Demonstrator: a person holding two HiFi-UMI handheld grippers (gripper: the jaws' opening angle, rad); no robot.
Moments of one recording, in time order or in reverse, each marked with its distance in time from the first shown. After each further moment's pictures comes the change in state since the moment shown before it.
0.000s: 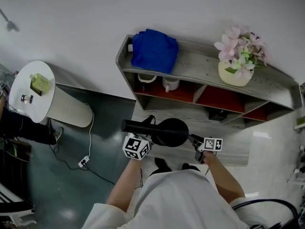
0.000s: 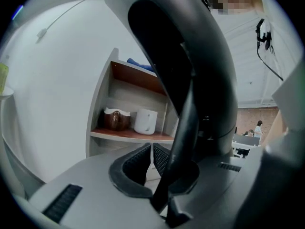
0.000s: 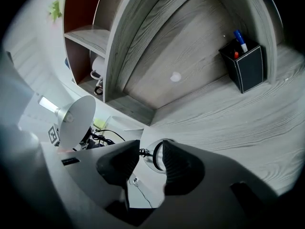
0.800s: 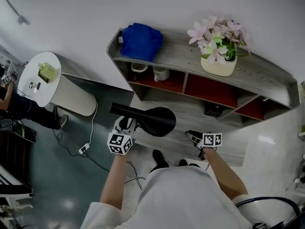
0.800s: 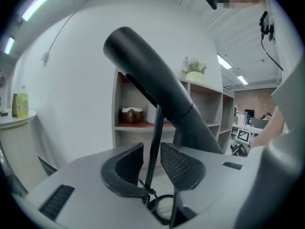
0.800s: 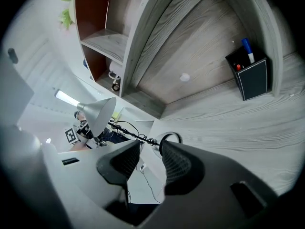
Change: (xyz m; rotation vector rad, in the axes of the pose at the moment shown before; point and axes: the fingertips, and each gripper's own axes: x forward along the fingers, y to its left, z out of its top) left arm -0.059 -0.004 -0.016 0.091 0.116 0.215; right arm -0.060 0.004 -0.002 -0.084 0.120 0.129
